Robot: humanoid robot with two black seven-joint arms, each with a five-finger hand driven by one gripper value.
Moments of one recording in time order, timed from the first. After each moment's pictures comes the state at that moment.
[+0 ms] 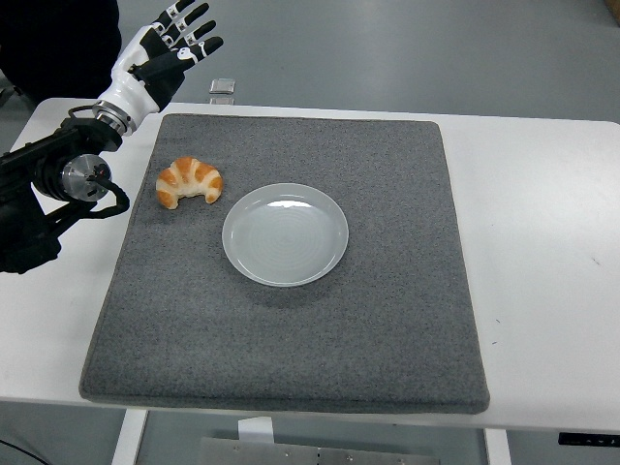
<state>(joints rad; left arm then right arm) -0.95 0.45 -0.41 -0.79 -0.06 -0.19 -0.48 0.07 0.00 -0.15 0.15 0.04 -0.02 -0.06</state>
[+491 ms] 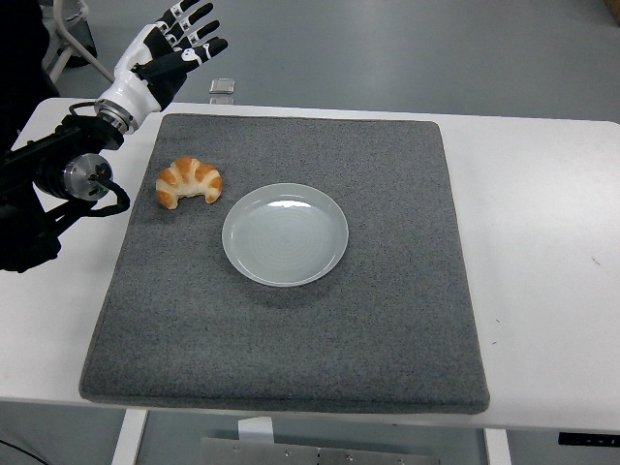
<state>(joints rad) -0.96 0.45 -0.41 -0.79 -0.03 -0.19 -0.48 0.07 0.00 -0.15 0.15 0.04 -0.02 -0.06</state>
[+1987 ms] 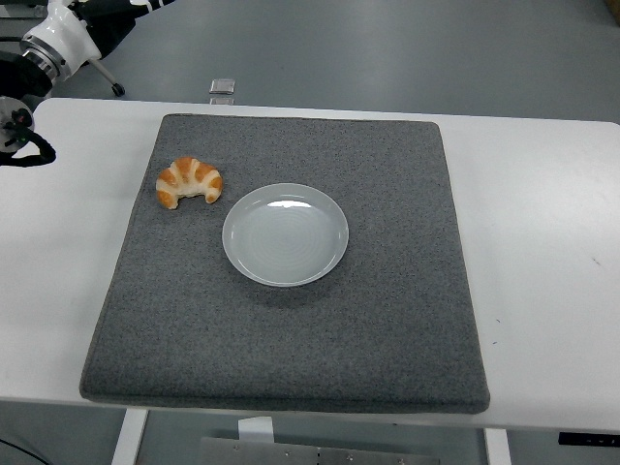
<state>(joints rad) -1.12 0.76 -0.31 -1.05 -0.02 -0.14 -0.31 0.07 0.00 -0.15 0.15 0.03 -0.02 -0.06</state>
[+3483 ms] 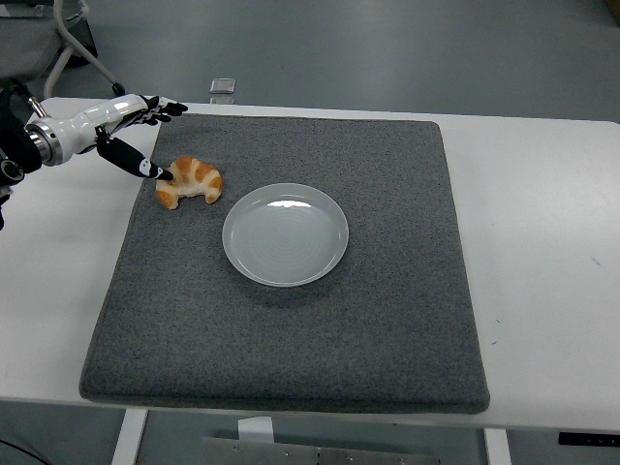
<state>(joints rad) -1.22 0.80 0.28 -1.07 0.57 0.11 -0.37 0.09 0.00 -0.15 0.15 0.03 -0.03 -0.06</state>
